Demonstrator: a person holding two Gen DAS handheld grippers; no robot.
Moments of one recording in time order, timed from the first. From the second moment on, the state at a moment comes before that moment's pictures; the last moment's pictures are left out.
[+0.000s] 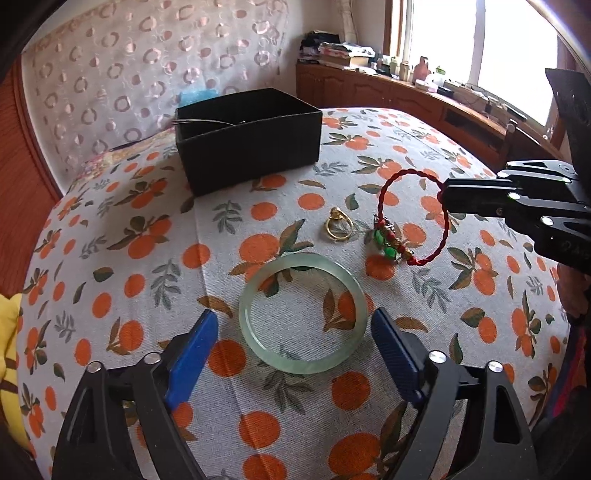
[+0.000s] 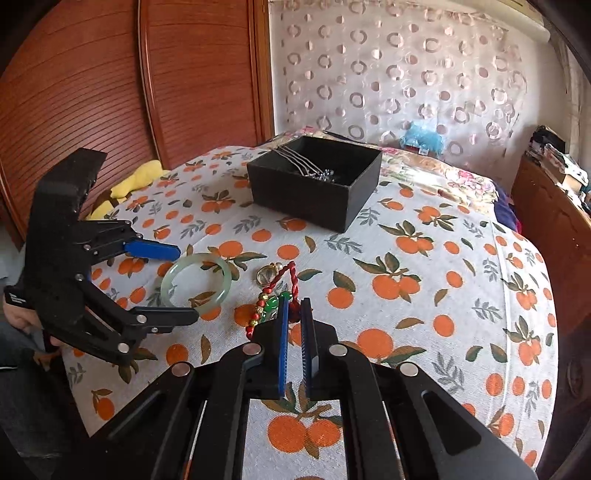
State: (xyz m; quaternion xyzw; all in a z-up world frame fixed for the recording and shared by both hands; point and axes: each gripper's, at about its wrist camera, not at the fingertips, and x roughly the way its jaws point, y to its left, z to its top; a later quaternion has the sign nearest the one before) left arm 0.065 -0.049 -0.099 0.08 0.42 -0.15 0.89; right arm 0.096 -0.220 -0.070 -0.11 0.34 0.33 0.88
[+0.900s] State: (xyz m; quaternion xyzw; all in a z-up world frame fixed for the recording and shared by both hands) left arm 0.059 -0.043 -0.086 0.05 0.39 -0.14 0.91; right arm 0.095 -0.221 -0.076 -0.10 0.34 0.33 0.87
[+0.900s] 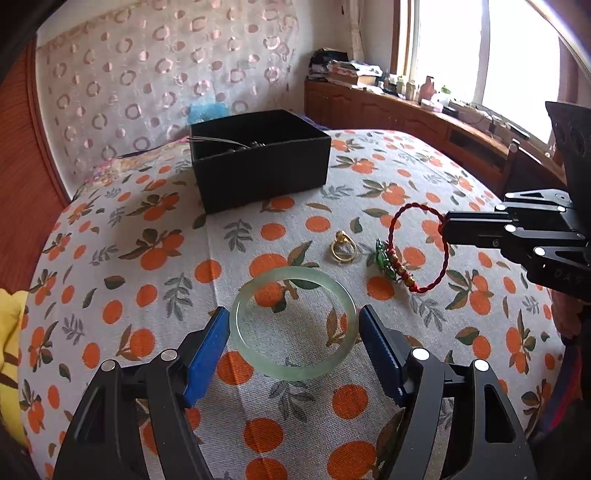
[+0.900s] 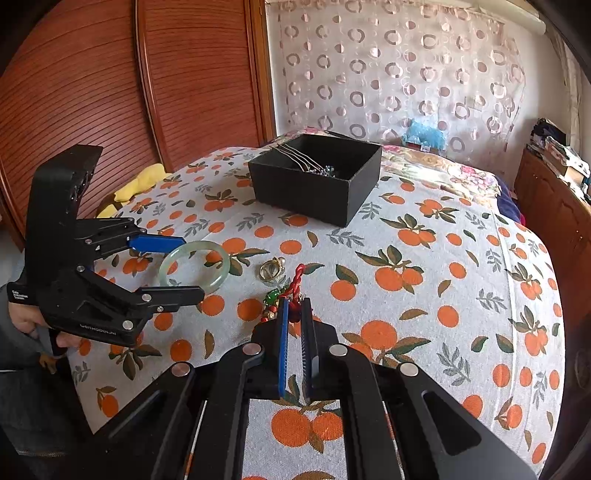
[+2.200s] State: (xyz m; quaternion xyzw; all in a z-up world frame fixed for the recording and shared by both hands) left arm 0.141 -0.017 -0.017 0.04 0.31 -0.11 0.94; right arm 0.196 -0.183 -0.010 -0.11 0.29 0.35 0.89
